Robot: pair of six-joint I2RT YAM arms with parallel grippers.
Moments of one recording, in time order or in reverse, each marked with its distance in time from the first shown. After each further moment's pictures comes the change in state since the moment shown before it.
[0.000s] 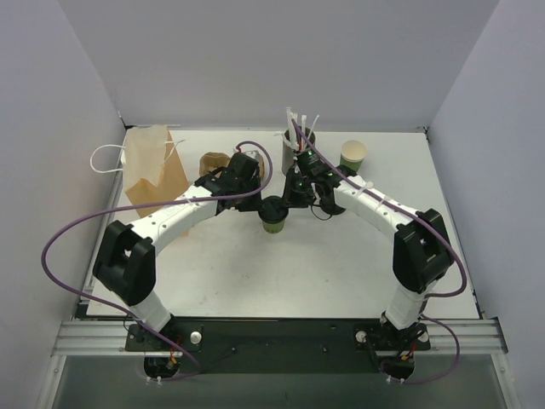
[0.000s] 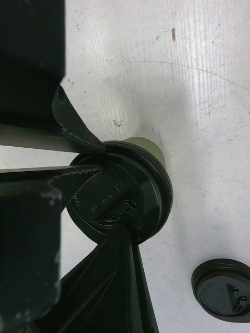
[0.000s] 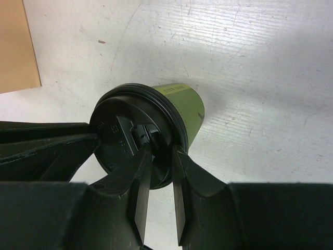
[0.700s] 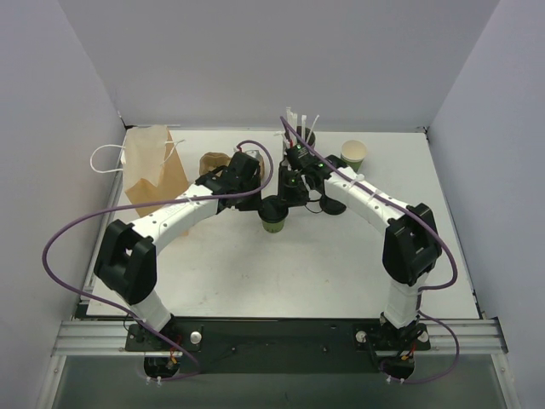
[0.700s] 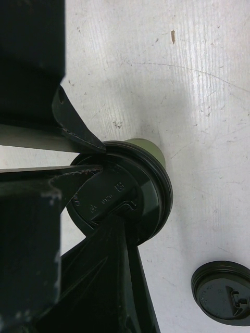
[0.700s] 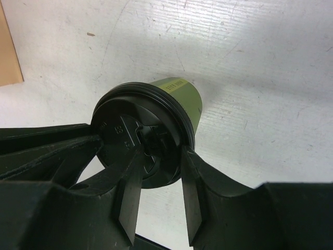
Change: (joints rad) left arm -0.001 0.005 0.018 -0.020 -0.013 0.004; right arm 0.030 0.080 0.176 -0.175 0.045 -0.025
